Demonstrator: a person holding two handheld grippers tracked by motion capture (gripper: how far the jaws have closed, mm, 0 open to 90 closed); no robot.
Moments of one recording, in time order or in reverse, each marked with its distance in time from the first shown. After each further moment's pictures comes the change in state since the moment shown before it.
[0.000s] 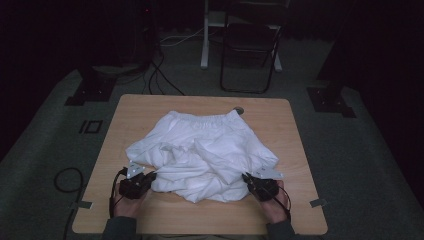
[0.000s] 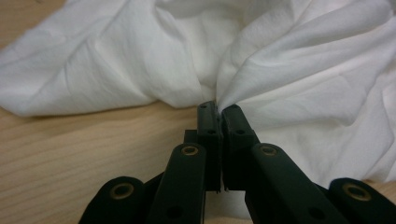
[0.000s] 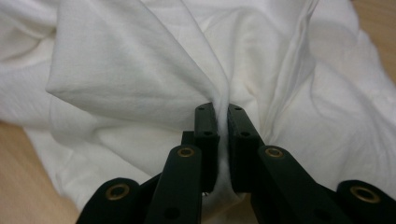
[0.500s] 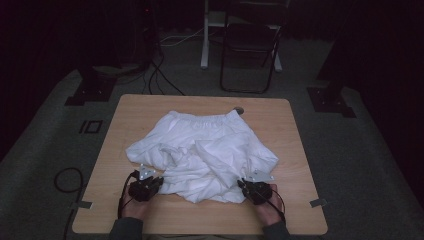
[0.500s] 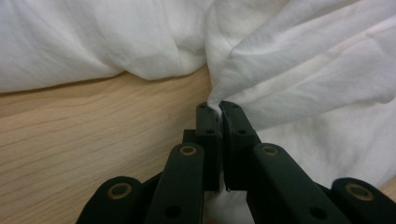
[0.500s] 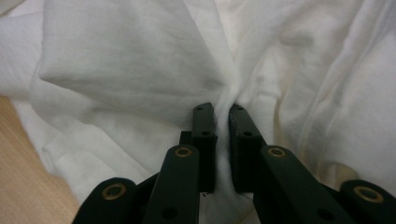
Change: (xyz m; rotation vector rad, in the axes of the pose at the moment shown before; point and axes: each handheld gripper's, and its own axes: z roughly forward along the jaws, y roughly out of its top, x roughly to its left) left arm -0.013 -0.011 0.027 0.090 0.002 0.033; right arm 0.012 -0.014 0.021 0.077 0.014 -0.012
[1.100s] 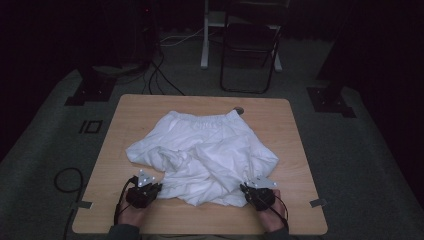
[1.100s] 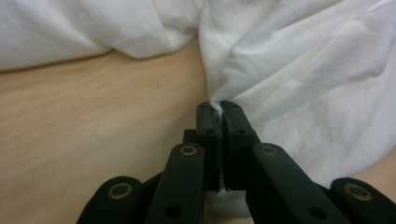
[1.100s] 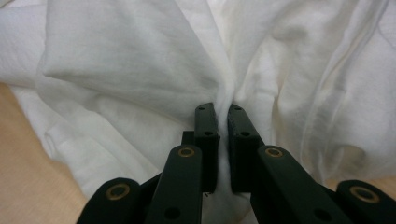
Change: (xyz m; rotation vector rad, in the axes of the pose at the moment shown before) left arm -0.004 -0.016 -0.015 0.022 -0.018 0.044; right arm 0.007 -0.012 -0.014 0.001 -0.026 0.000
